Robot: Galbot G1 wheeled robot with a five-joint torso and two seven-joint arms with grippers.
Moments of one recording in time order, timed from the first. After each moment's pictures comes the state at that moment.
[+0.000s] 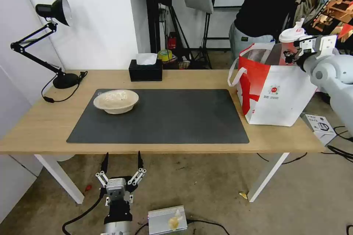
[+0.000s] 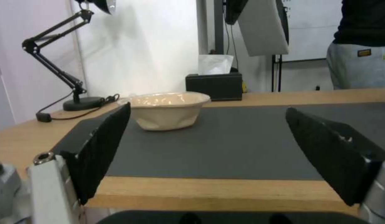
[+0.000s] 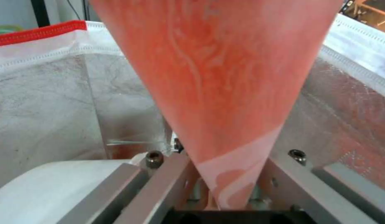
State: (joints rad) left arm 1.86 -1.48 -0.30 -2.21 0.24 -0.30 -0.38; right arm -0.14 0.66 -0.09 1.32 0.91 -0.58 0.17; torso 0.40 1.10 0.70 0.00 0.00
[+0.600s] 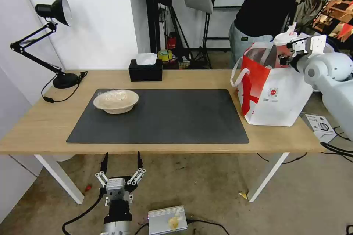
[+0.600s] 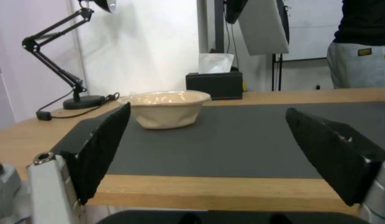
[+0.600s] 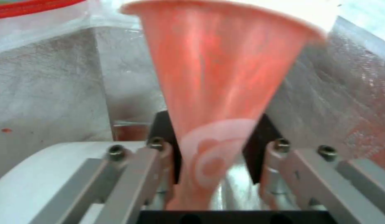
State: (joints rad) left arm 1.86 -1.48 -0.30 -2.20 0.24 -0.30 -0.38; right arm -0.12 0.67 -0.10 1.34 0.92 -0.67 0.20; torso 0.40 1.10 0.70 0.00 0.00
